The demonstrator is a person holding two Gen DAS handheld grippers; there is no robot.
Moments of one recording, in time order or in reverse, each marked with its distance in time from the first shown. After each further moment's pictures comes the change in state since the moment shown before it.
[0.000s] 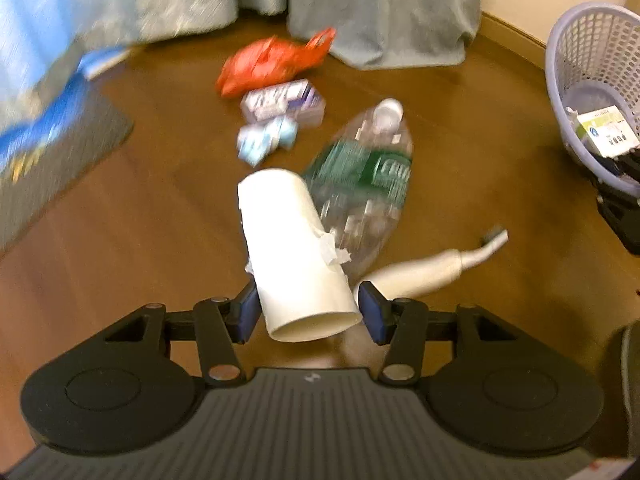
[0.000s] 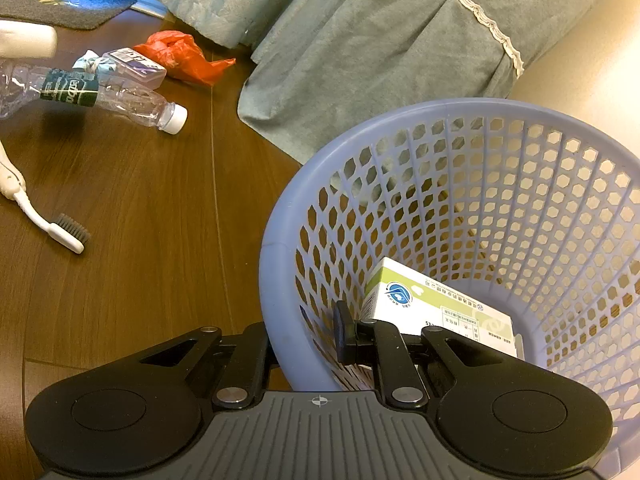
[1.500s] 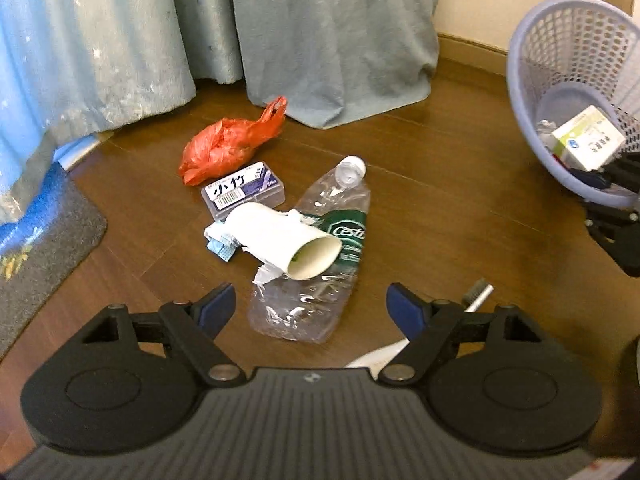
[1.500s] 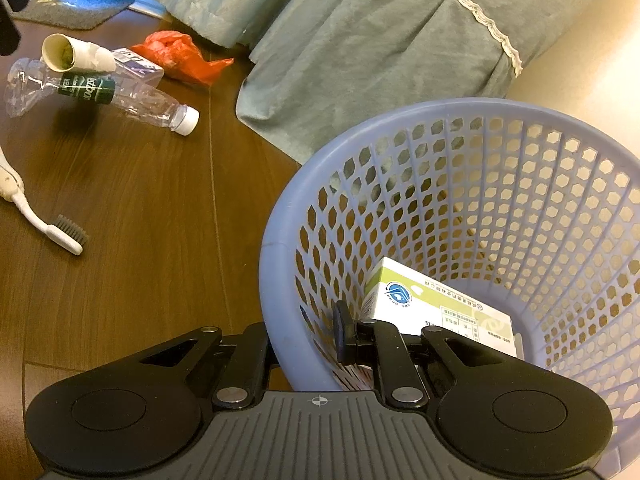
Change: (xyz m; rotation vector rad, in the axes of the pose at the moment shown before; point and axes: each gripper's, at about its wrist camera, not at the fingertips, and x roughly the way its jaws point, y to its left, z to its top) left arm 0.013 -0.041 0.045 0.181 -0.170 0.011; right arm 0.002 -0.002 -0.003 0.003 -0.004 -0.001
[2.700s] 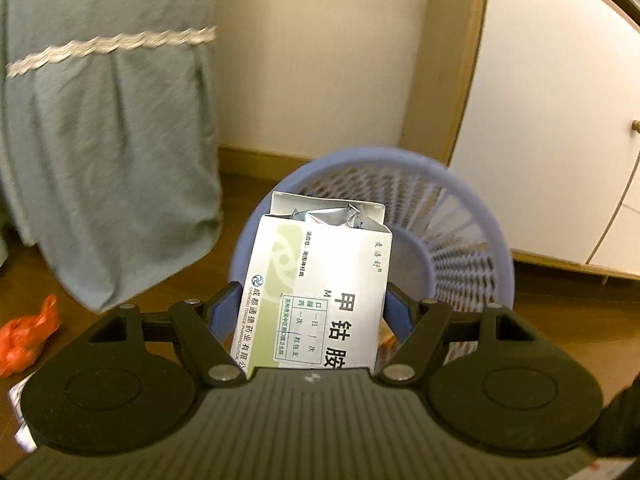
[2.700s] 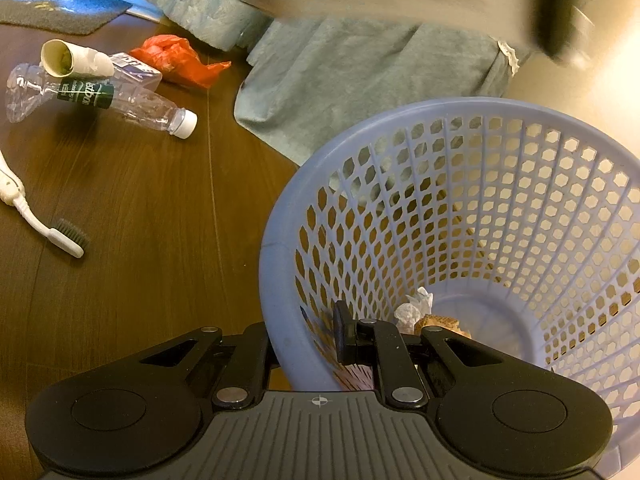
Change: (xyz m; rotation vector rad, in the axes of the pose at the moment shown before) left arm -0.037 -0.174 0.150 0.126 -0.271 -0.434; right arm -0.001 0.000 0.003 0.008 -0.003 0.001
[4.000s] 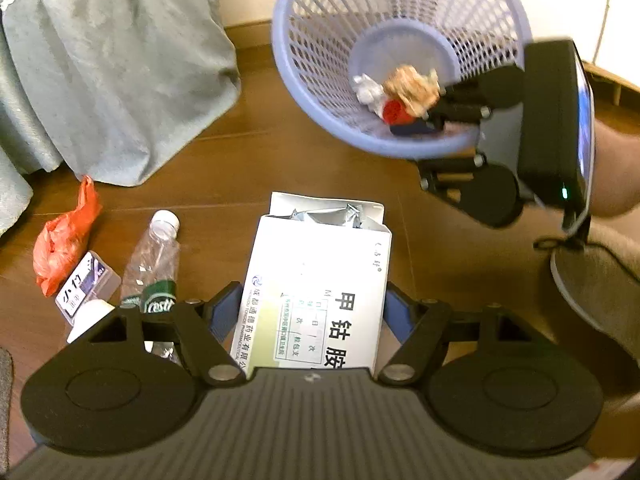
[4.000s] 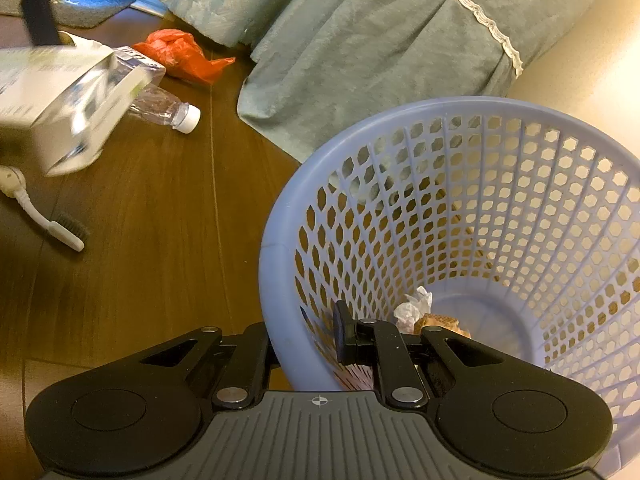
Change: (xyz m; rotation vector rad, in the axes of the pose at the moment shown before) left arm -0.034 0.052 -0.143 0.241 0.330 0.067; right arm 0.001 0.001 -0.003 -0.013 0.004 -0.002
